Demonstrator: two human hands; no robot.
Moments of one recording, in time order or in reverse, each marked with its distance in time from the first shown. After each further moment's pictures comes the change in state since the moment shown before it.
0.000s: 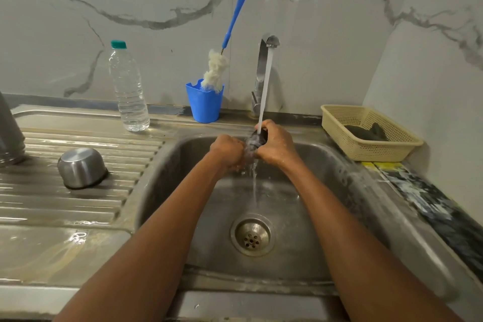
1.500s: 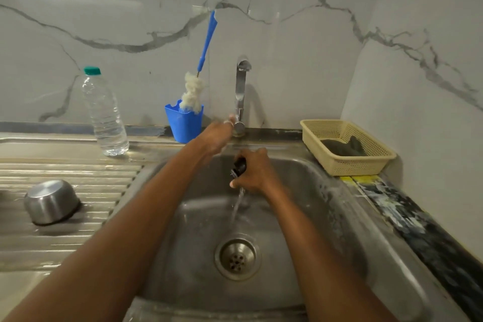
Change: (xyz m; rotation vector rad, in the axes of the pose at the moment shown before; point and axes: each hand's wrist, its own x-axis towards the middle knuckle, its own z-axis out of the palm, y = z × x) left_hand 0.013 0.074 -0.011 0.020 -0.043 0.133; right_hand 0.000 0.014 -0.004 -0.151 -0.119 0.028
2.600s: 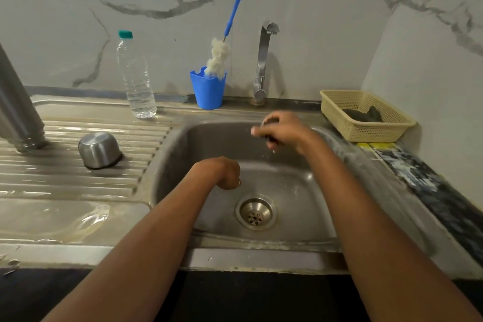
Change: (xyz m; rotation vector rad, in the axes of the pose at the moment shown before) left_hand -0.086 -0.087 0.004 1.146 -0.477 -0.092; right_hand -0.015 -0.011 -0.020 0.360 -0.070 0.149
